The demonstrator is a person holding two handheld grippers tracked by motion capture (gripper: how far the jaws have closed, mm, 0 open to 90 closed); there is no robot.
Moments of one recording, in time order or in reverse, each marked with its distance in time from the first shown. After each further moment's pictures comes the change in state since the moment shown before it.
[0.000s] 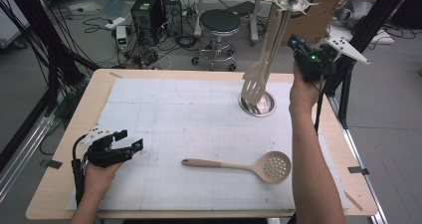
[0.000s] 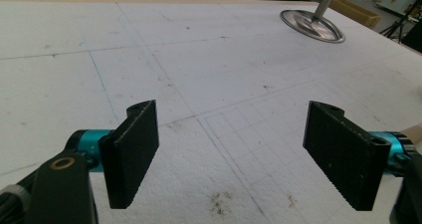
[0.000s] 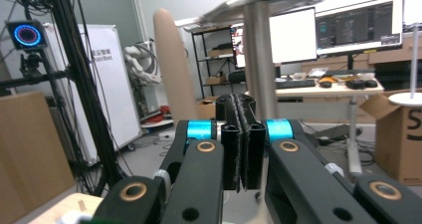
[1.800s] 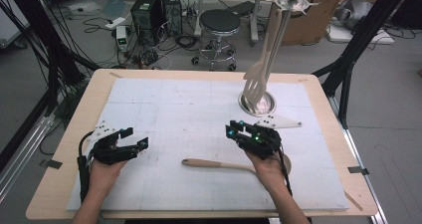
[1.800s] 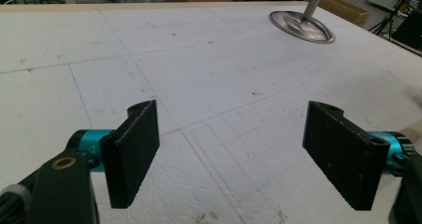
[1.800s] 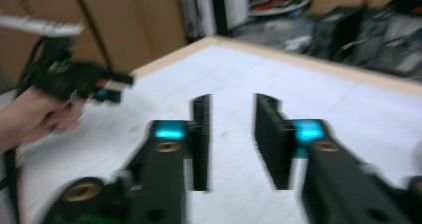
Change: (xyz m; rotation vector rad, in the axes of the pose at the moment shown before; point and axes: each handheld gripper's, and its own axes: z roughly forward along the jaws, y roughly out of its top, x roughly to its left) left arm -0.007 0.006 0.011 -0.004 -0.029 0.028; right arm 0.110 -0.143 -0.070 0.453 0.451 -0.061
